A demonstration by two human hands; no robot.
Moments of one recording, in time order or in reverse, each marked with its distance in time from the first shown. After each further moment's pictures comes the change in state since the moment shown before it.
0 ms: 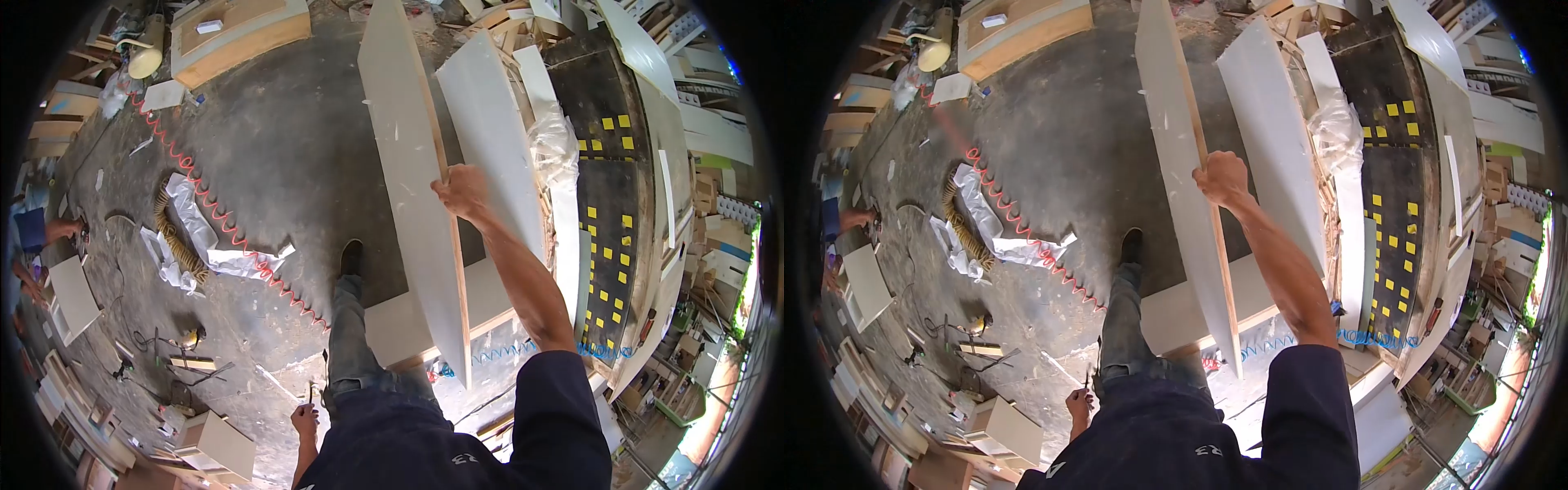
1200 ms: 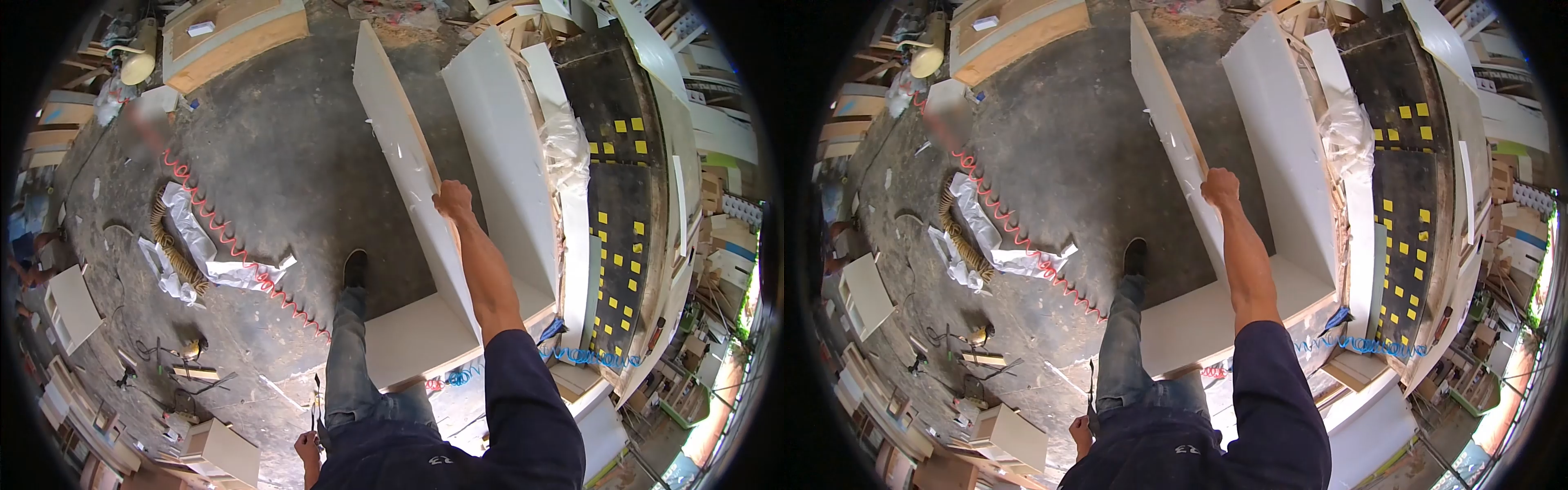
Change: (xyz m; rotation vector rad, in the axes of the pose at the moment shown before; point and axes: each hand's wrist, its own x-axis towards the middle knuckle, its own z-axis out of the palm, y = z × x) left_hand -0.034 0.016 -0.007 0.071 0.080 0.084; right_hand 0.111 0.083 0.132 -0.191 -0.099 0.137
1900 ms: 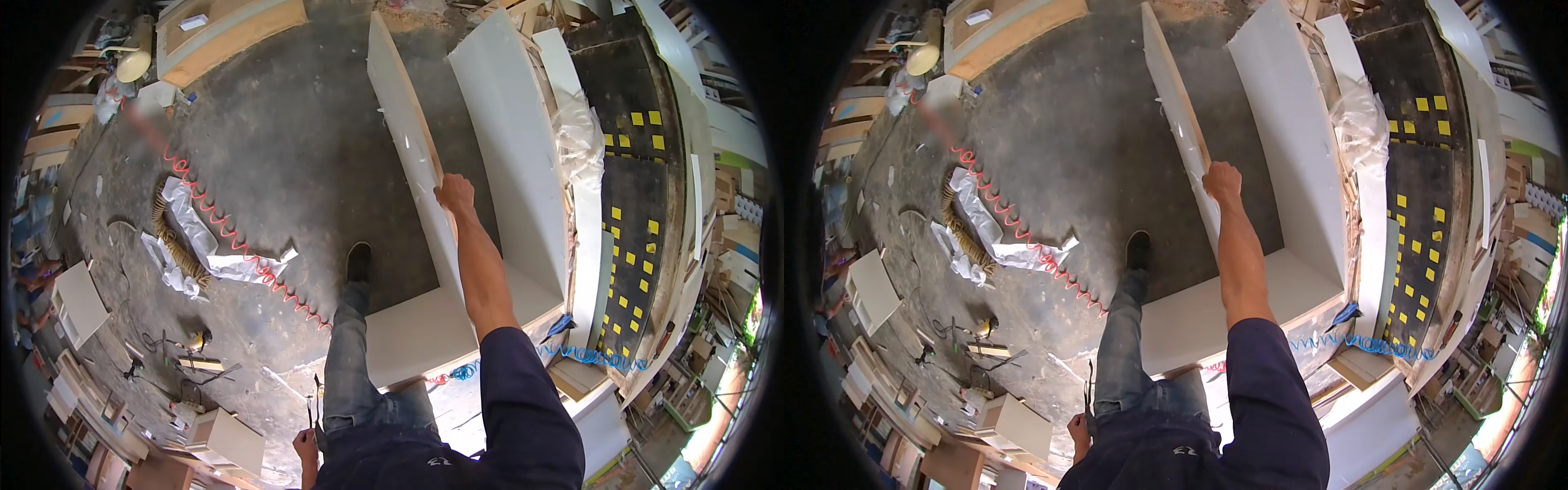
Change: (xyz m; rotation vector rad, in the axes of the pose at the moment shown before) left_hand 0.010 -0.026 -0.003 0.090 0.019 0.067; right_hand 0.036 0.022 0.049 0.040 0.078 0.040
